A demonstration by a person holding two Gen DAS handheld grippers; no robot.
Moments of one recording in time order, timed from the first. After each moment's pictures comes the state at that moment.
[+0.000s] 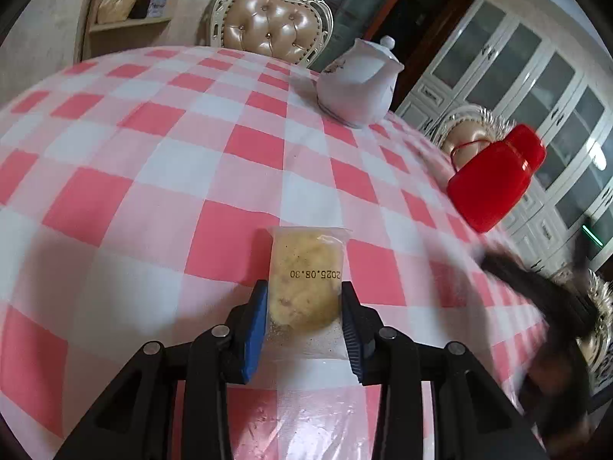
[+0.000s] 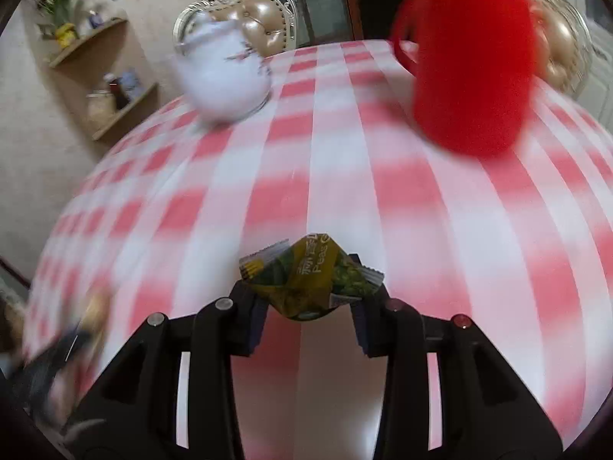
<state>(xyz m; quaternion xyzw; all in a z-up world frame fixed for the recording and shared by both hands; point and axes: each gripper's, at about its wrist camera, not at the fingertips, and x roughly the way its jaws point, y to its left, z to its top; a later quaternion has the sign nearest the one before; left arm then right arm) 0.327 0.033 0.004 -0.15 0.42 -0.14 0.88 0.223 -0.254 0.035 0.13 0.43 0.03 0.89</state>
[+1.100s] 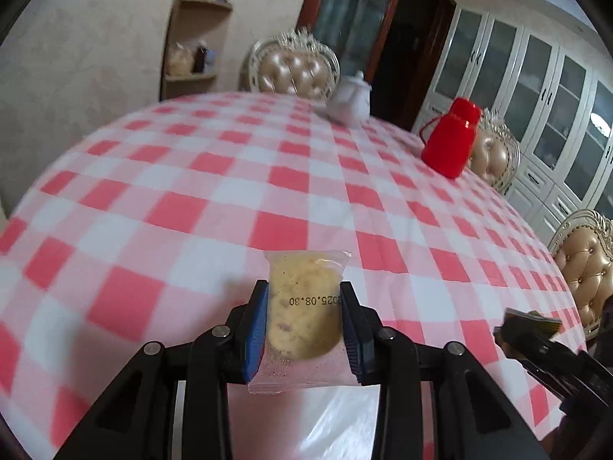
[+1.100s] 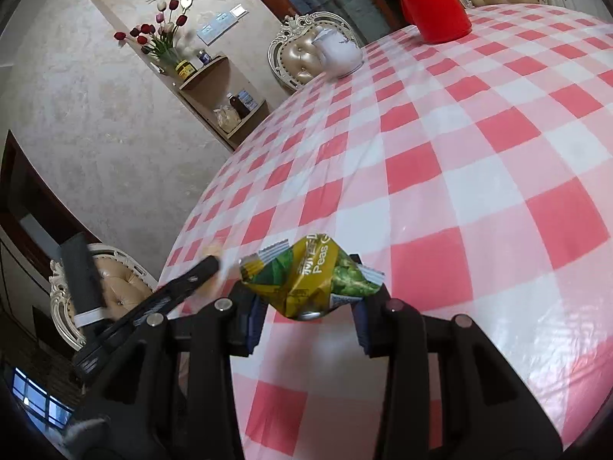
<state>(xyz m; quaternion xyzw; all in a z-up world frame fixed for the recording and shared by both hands) 0.005 0.062 0.038 -0.10 0.34 -0.06 0.93 -0.082 -0.179 0.023 0.27 0.35 0.14 0.89</state>
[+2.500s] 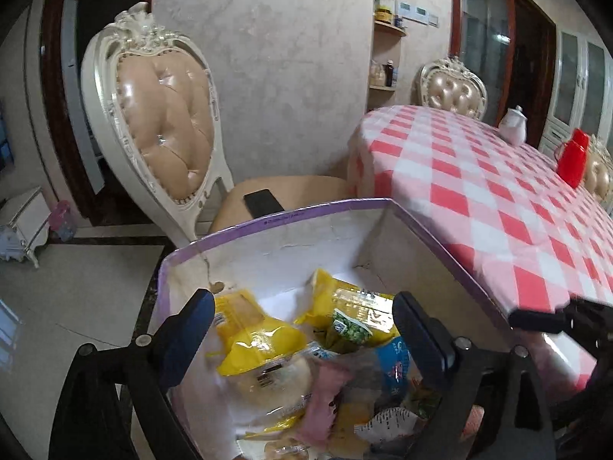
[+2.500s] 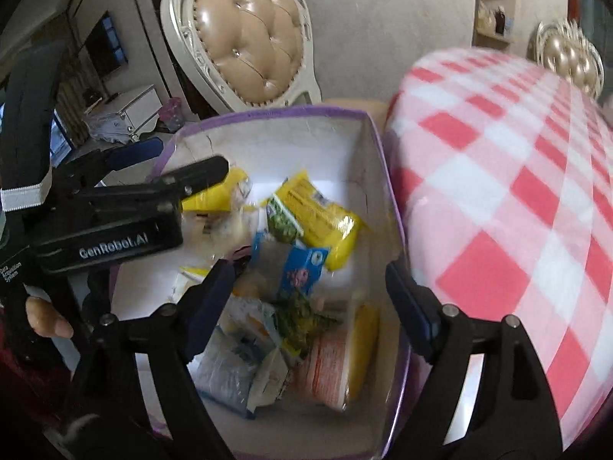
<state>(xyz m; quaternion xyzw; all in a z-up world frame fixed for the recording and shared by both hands) -0.290 0.359 0.016 -0.08 0.34 0.21 0.92 -0.251 0.205 -0.007 -0.12 0.43 0.41 0.79</state>
